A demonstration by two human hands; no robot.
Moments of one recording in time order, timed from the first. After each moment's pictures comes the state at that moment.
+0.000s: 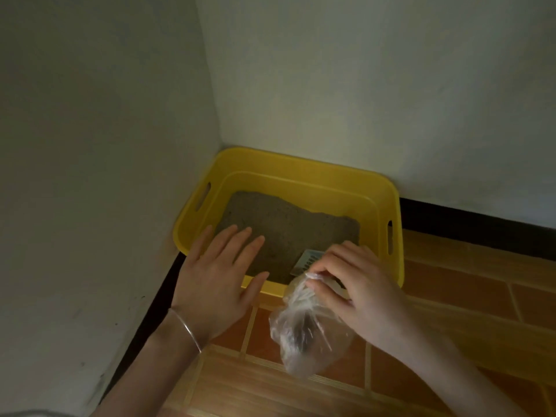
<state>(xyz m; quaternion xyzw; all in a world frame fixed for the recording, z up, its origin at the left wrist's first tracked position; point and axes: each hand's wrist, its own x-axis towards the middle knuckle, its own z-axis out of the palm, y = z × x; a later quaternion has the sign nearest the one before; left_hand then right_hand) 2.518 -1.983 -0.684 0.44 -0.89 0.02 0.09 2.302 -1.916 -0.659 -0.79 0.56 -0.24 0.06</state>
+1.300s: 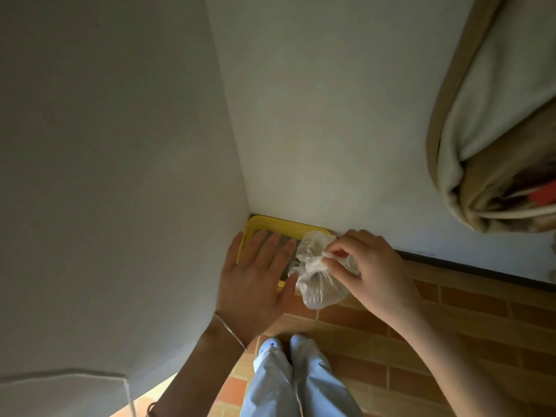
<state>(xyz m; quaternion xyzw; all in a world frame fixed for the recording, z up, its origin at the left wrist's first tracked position) 2.511 -1.935 -0.052 0.42 -0.90 0.00 0.14 2.315 -1.890 -0.013 -0.72 0.64 -0.23 0.10</state>
